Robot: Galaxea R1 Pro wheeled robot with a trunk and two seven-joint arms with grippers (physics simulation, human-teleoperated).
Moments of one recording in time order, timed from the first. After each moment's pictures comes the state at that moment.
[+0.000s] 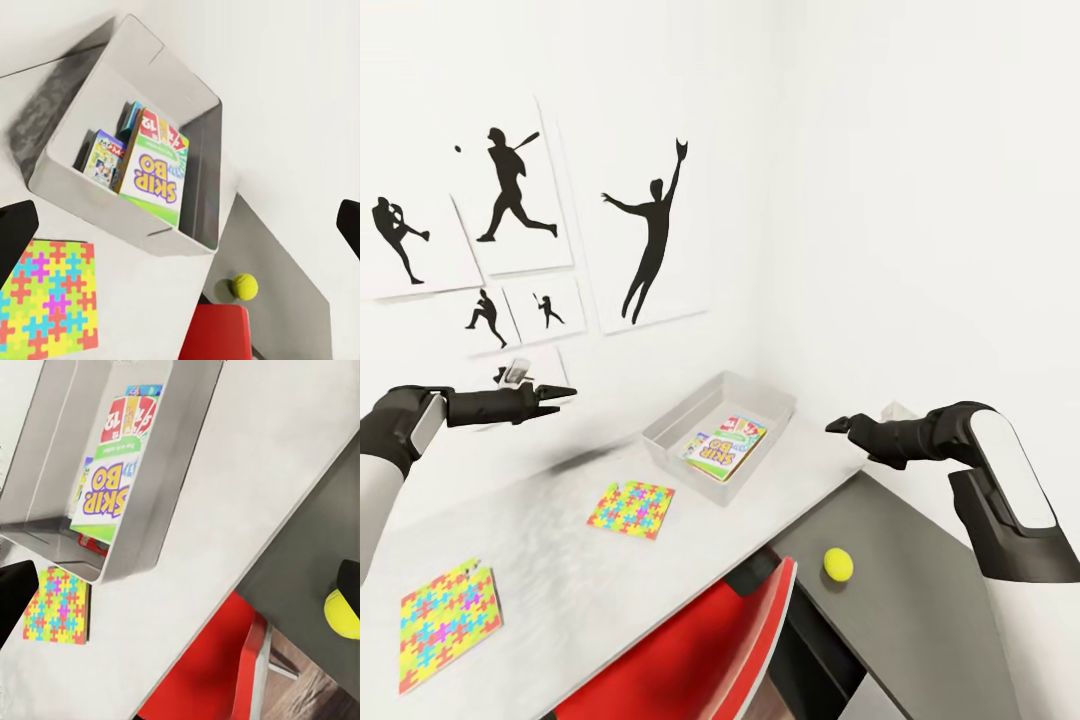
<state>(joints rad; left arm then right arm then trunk) -1.20 0.44 0.05 -0.46 0.17 0.85 -1.08 -0.75 -0.23 0.05 -1.54 -1.71 1.02 -1.16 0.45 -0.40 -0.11</state>
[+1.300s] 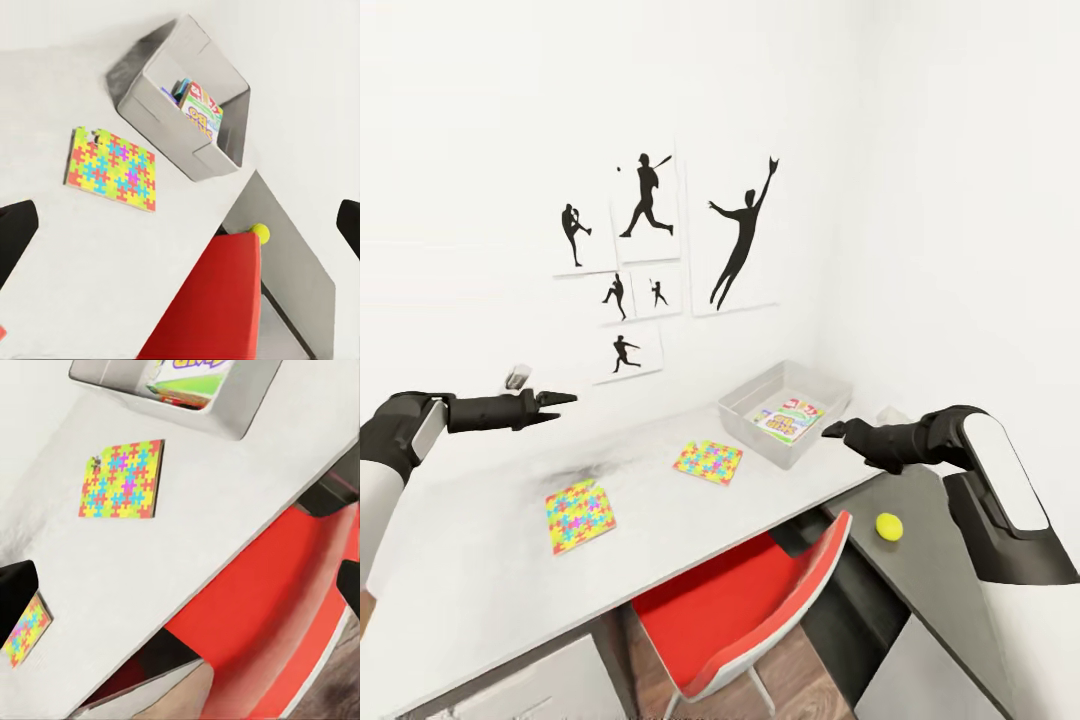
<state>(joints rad) -1.18 0.44 0.05 -0.46 0.16 0.85 -1.08 -0.75 -0.22 0.06 -1.53 -1.70 1.02 -1.16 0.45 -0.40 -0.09</state>
